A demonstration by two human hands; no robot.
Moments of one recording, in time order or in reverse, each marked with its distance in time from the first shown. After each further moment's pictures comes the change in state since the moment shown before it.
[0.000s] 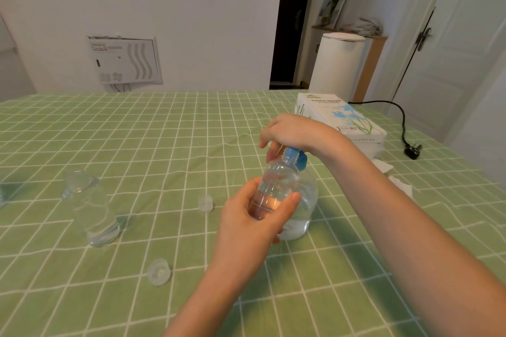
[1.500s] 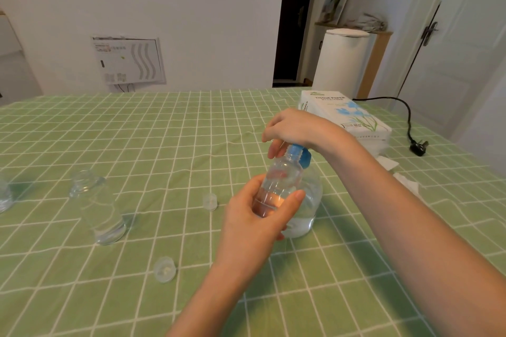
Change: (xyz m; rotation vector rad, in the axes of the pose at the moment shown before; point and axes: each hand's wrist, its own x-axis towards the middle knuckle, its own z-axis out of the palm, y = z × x) left_hand 0.000 0.001 0.000 0.009 -0.017 0.011; right_hand 0.005 0.002 0.001 0.038 0.031 -0.008
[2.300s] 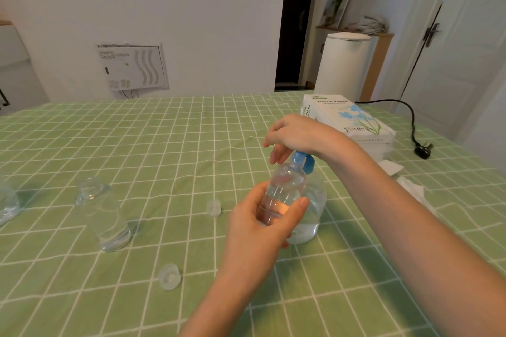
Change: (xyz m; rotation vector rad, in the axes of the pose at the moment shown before) left_hand -0.001 -0.001 0.000 0.011 0.005 0.012; right_hand -0.002 0.002 0.002 0.064 -0.004 -0.035
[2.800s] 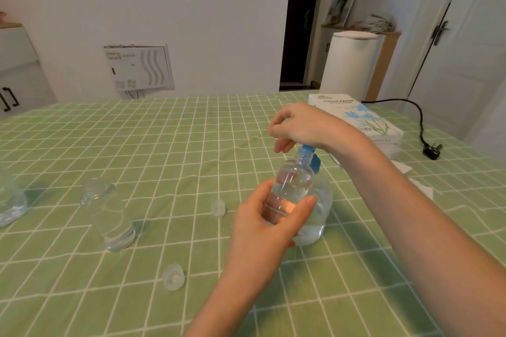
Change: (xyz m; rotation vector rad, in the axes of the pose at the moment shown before) left_hand 0.001 0.003 0.001 0.004 -0.008 0.035; right_hand 0.001 0.000 -0.008 0.007 0.073 -0.096
